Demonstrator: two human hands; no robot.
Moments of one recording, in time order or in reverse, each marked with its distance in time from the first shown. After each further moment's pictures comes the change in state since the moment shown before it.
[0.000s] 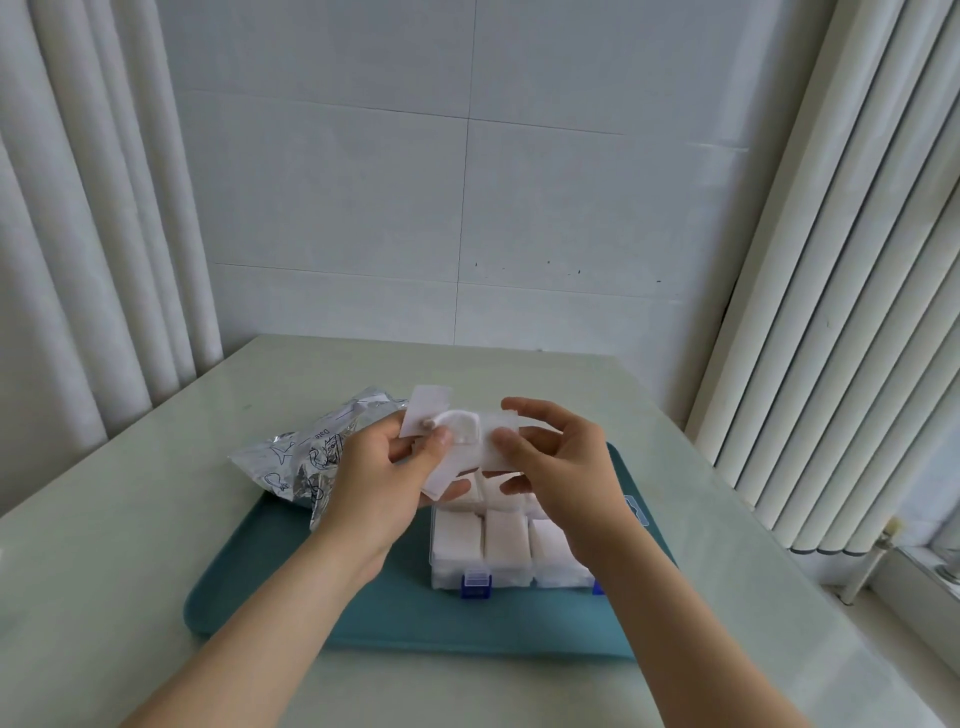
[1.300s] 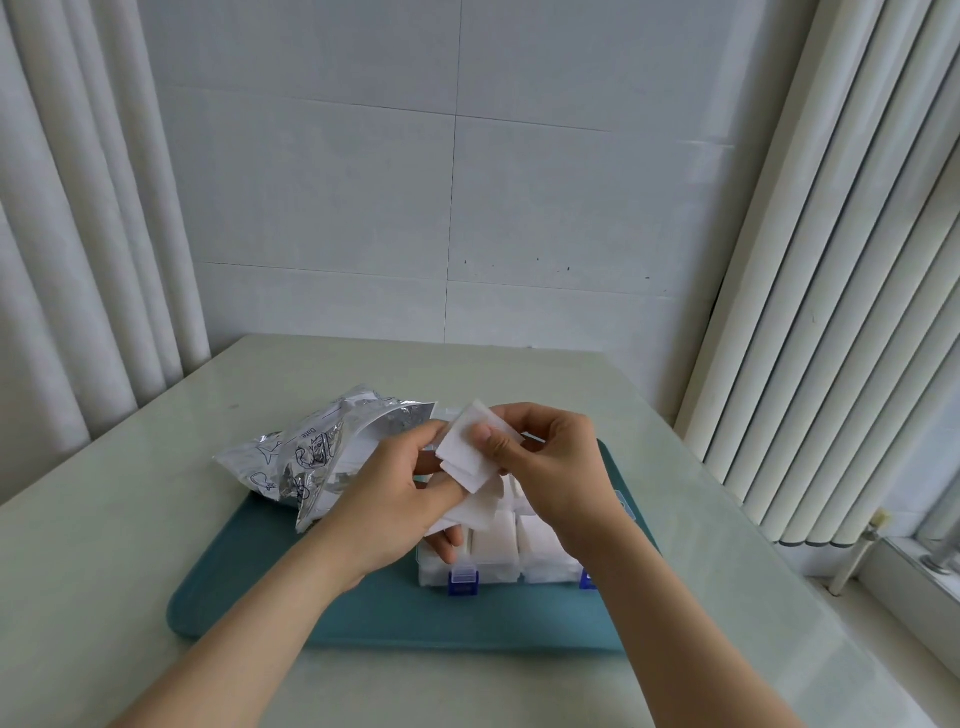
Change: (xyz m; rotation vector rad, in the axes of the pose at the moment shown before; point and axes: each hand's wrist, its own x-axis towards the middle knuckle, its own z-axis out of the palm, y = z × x) left_hand -0.015 0.014 0.007 0.354 -0.348 0.023; right_hand 0.007 0.008 -0.008 -0.066 -0.051 -0.148
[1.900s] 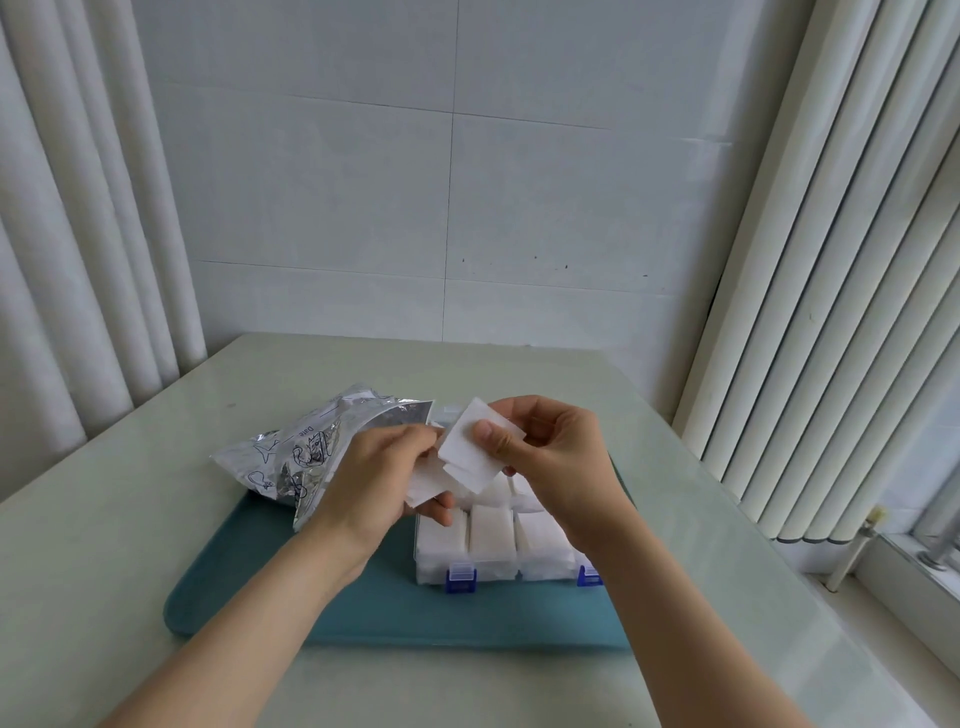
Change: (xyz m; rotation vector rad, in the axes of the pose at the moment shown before) left_hand 0.007 0.001 -0.003 -0.255 0.172 -0.087; right_hand -0.002 -0.004 -0.007 0.063 -0.024 0.024
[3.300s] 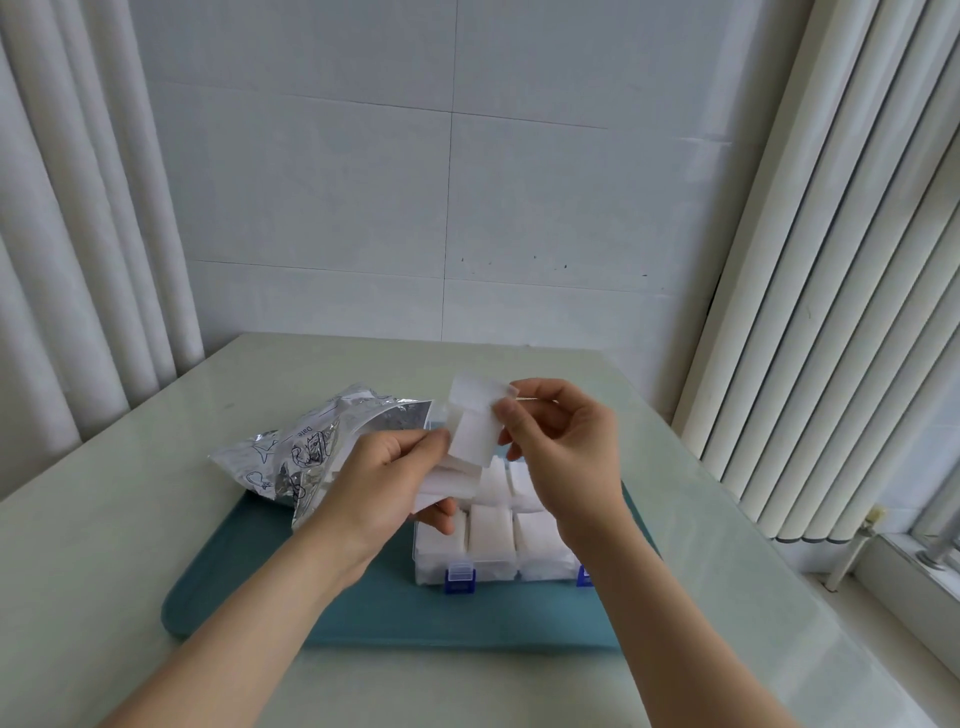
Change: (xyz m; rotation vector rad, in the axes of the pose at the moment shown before) left_hand 0.001 -0.007 0.001 0.018 -0.035 -0.024; right_hand 0.000 -0.005 0.008 0.022 0.252 -0.097
